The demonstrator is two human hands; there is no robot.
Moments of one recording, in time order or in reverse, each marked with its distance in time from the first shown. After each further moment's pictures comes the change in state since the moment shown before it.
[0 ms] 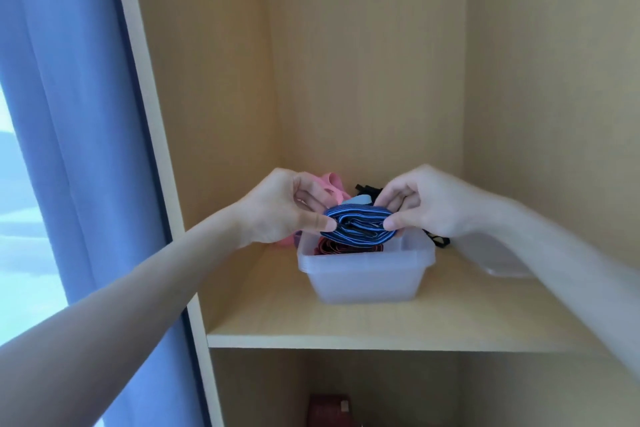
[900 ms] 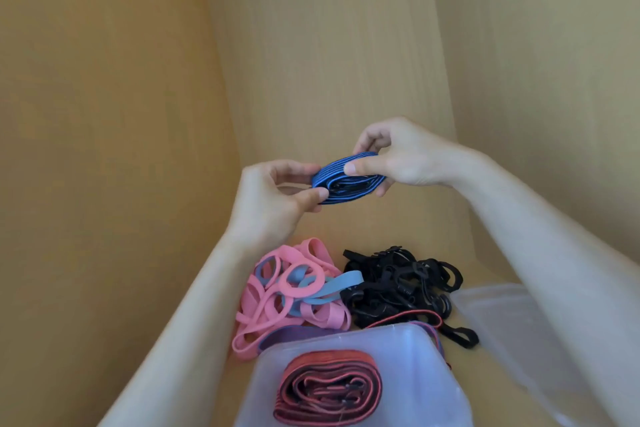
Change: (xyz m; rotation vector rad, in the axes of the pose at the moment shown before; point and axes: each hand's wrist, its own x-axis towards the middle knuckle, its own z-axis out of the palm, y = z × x) left_hand 0.140 0.019 0.006 -0.066 0.503 0.205; right_hand 0.128 0.015 -0.095 0.041 0.330 -0.108
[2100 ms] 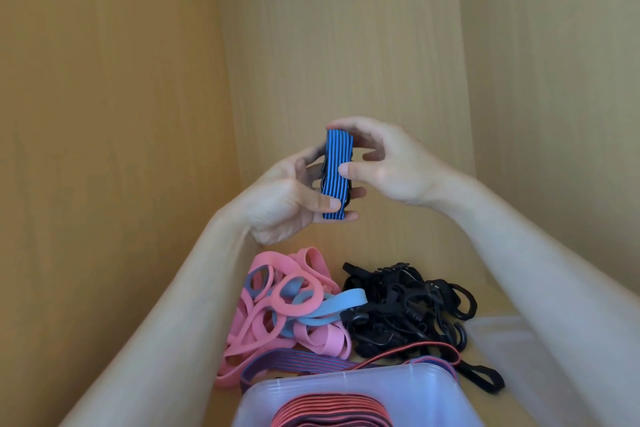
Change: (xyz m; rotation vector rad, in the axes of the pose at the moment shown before) left_hand 0.052 -0.030 0.007 -0.674 -0.626 -0.194; right_hand 0.026 0.010 0.034 0.050 0.058 -0.175
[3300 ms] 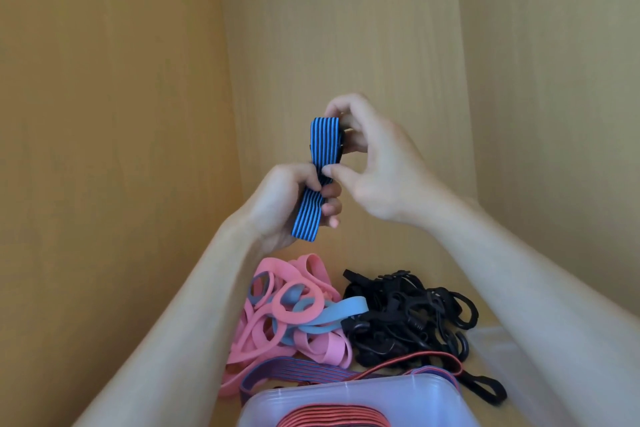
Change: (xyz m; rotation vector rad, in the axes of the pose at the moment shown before) left_hand -0.002 0.001 0.007 -0.035 0.110 0.038; right_hand 0.000 -0.015 0.017 -0.119 0.183 -0.286
